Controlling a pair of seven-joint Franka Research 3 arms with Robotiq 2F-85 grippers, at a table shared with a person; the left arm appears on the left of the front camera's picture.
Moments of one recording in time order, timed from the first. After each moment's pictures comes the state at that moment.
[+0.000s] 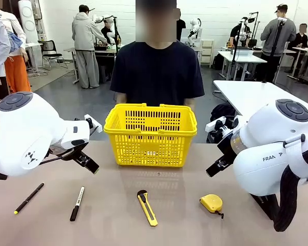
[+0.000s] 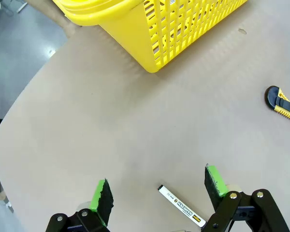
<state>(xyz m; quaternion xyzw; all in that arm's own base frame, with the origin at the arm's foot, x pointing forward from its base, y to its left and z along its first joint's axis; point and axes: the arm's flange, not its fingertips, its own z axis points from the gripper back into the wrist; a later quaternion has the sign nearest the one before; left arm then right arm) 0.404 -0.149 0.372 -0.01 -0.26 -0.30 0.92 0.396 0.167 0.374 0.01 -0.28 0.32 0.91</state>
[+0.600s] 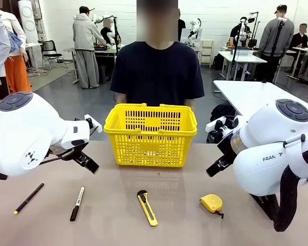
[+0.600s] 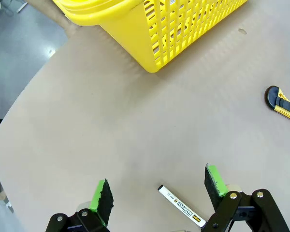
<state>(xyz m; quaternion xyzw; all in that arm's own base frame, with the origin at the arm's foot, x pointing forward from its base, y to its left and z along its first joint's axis) 0.404 -0.149 0.372 -0.01 -0.26 -0.30 0.92 0.396 0.167 0.374 0.01 -0.28 0.32 0.91</state>
